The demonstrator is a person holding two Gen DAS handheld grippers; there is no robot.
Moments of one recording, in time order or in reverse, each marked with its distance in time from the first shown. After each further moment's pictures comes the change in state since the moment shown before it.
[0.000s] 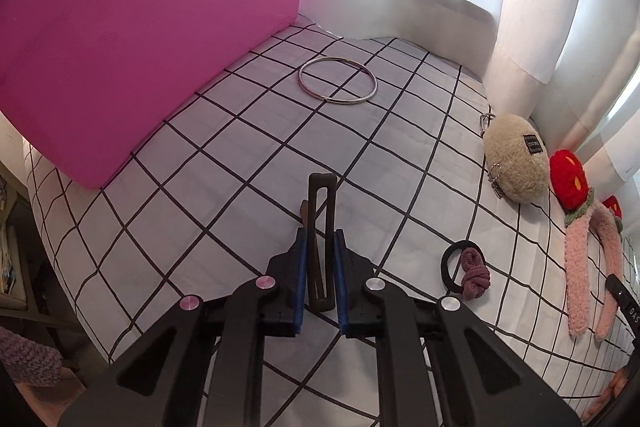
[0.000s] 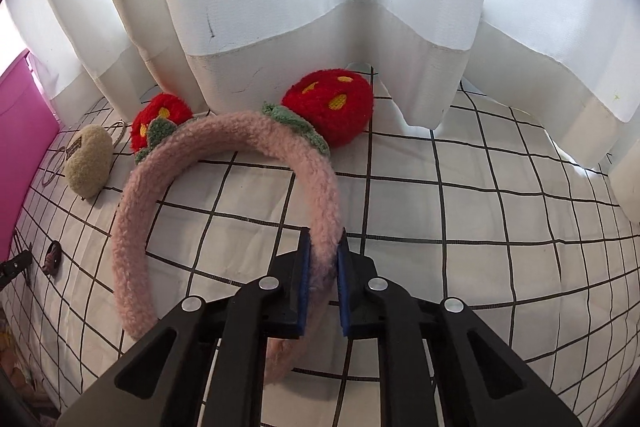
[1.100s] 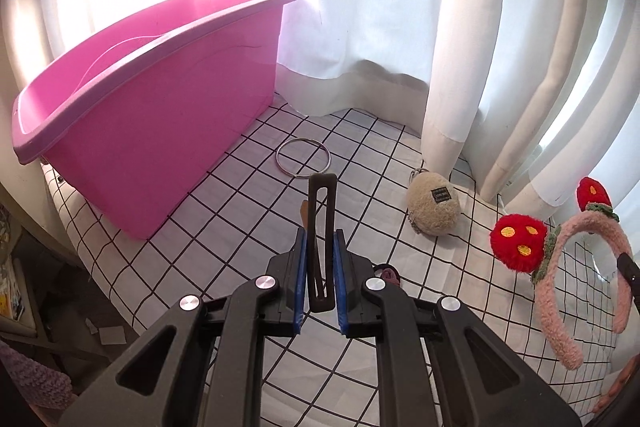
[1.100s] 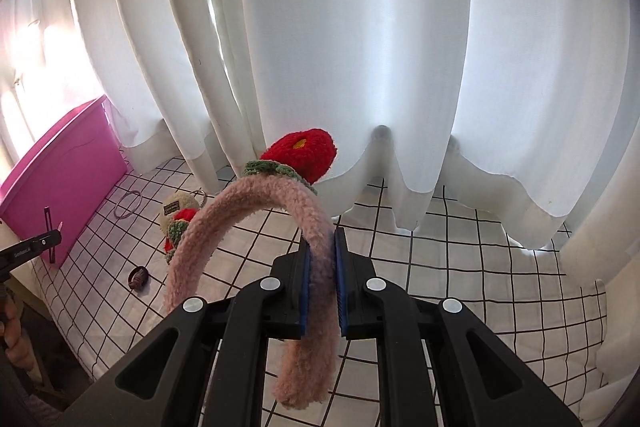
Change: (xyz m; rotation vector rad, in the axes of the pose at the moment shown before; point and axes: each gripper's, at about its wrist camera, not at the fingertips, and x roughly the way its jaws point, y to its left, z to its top) left arm -0.108 -0.023 0.029 0.047 -0.124 -0.046; right arm -0.141 -0.005 0.030 -0.116 -0.229 0.118
